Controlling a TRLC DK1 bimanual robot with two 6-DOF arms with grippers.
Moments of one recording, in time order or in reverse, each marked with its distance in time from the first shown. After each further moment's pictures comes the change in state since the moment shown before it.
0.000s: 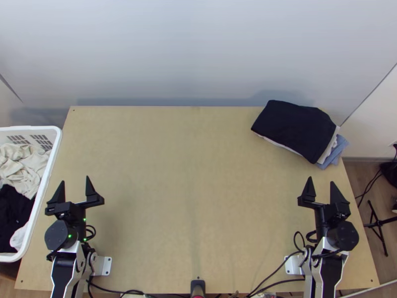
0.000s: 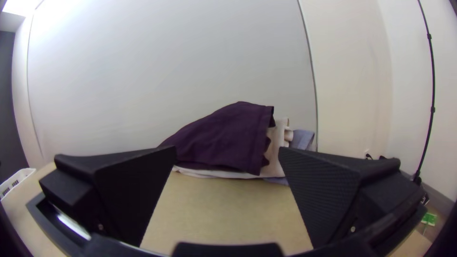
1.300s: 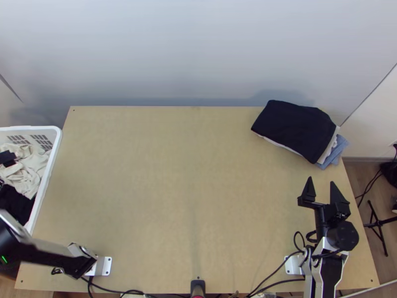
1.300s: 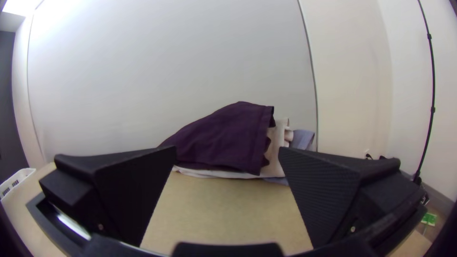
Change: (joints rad) left arm 0.887 1.621 1.416 -0.665 0.229 0.268; right arm 0.000 0.000 0.000 0.000 0.000 0.000
